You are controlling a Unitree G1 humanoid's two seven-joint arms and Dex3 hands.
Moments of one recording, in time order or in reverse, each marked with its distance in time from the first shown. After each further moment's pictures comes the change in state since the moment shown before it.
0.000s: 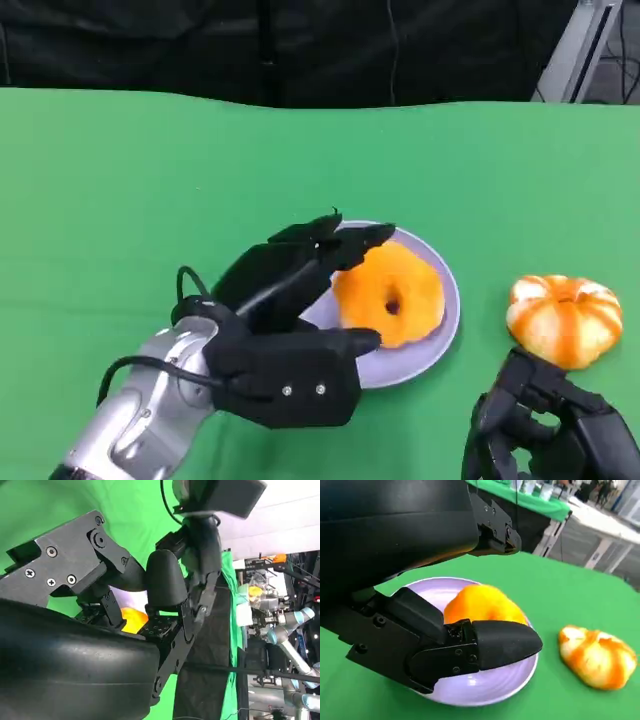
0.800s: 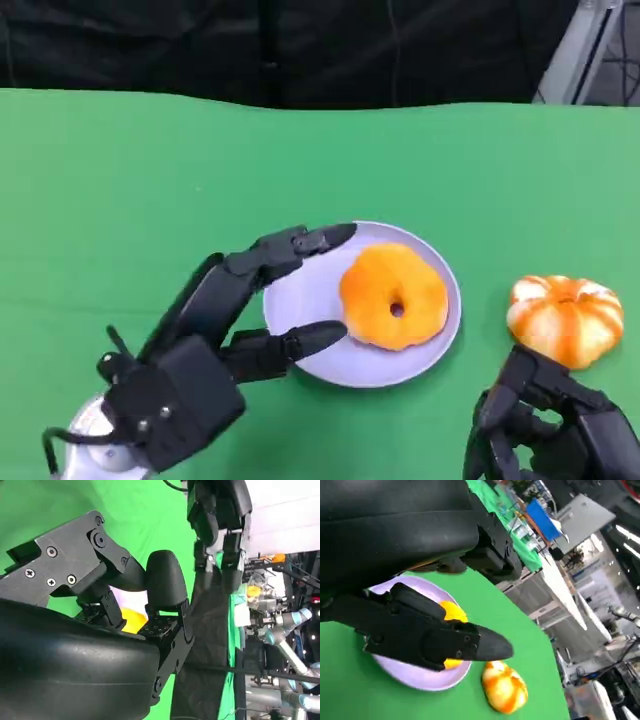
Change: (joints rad) left arm 0.314 -0.024 0.233 -0.323 -0.496 0.008 -0.089; right arm -0.010 -0.001 -0.004 -0.001 0.004 0.003 0.004
